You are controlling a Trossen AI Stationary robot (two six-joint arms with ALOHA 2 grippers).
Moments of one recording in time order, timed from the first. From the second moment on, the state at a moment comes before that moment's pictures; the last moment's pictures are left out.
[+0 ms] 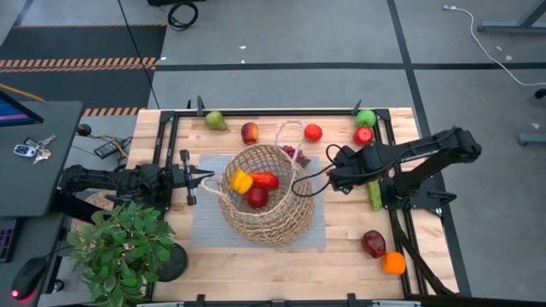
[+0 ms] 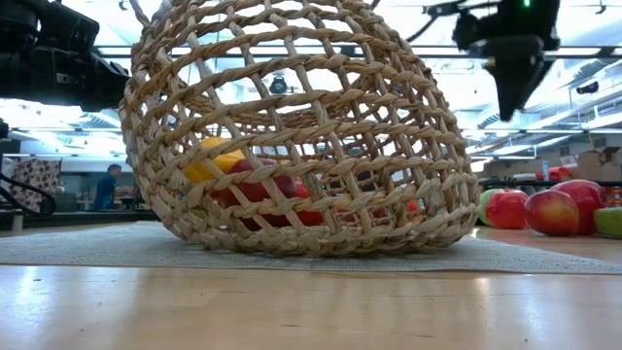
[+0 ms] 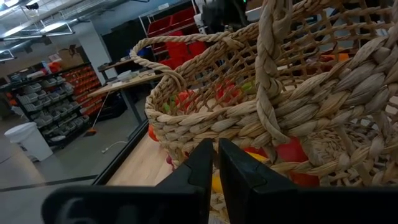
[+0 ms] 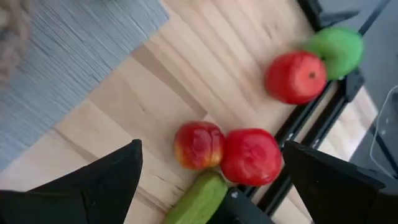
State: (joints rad) left arm -0.09 0.08 0.01 0.07 -0.31 0.30; right arm 0.16 1.35 1.15 -1.49 0.45 0.97
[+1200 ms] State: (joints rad) left arm -0.09 0.08 0.01 0.07 -0.31 0.30; right arm 0.01 1.24 0.86 -1.11 0.35 0.76
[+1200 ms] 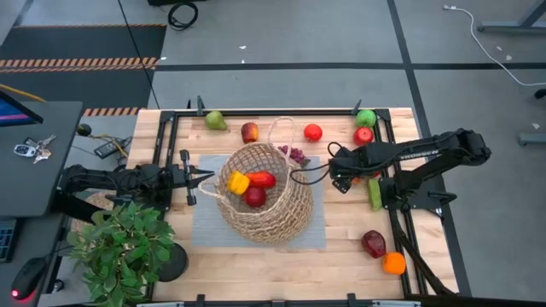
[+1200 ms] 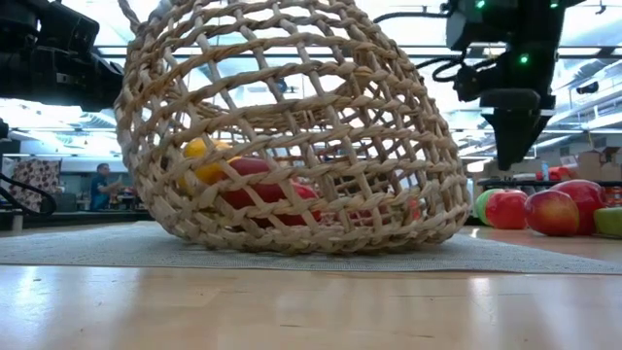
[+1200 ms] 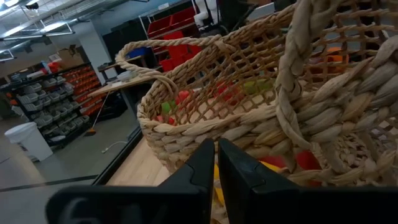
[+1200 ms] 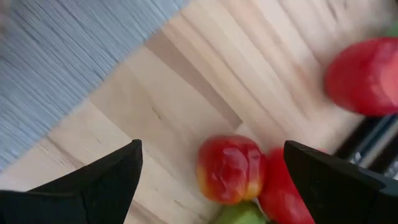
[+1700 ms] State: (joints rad) left arm -0.09 0.08 0.01 0.07 -0.31 0.30; right arm 0.21 1.06 0.66 -0.96 0.60 1.04
